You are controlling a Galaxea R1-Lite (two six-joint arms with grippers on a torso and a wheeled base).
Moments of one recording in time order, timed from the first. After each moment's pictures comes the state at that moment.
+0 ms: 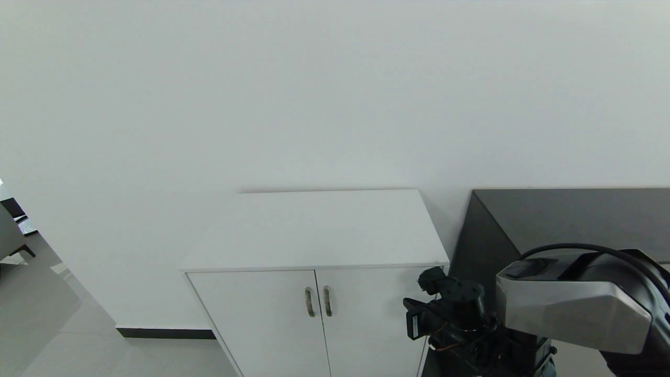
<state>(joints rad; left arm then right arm) 0.00 0.00 0.00 0.00 -0.06 0.00 0.62 2.47 -0.68 -1.41 -0.07 0.19</state>
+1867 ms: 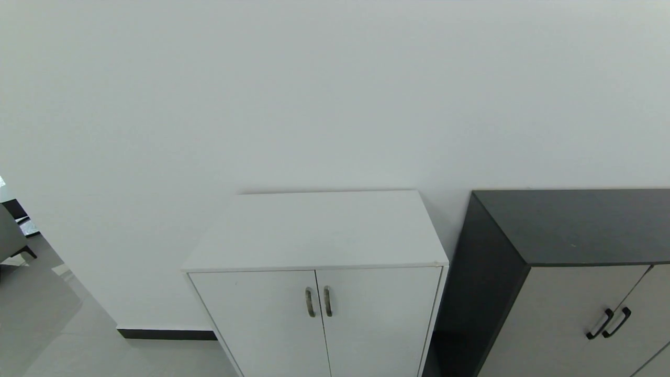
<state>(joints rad) 0.00 0.00 0.00 0.00 -0.06 0.01 0.12 0.46 -0.02 -0.02 -0.02 -0.03</state>
